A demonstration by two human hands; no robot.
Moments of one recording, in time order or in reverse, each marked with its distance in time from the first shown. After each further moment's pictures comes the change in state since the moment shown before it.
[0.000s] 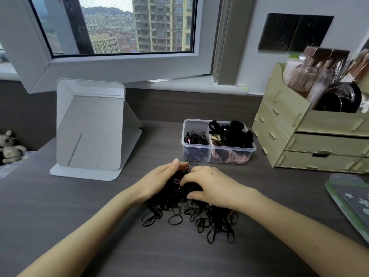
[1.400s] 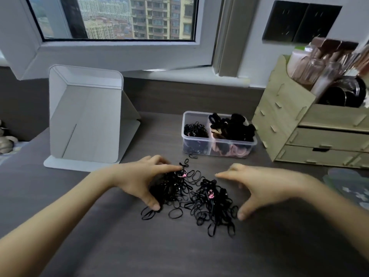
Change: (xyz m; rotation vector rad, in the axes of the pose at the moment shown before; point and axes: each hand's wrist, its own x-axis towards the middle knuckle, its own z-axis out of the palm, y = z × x) left_hand -0.008 0.012 -0.045 0.934 -0.423 0.045; right_hand -0.055 0.026 -0.054 -0.155 -0.464 0.235
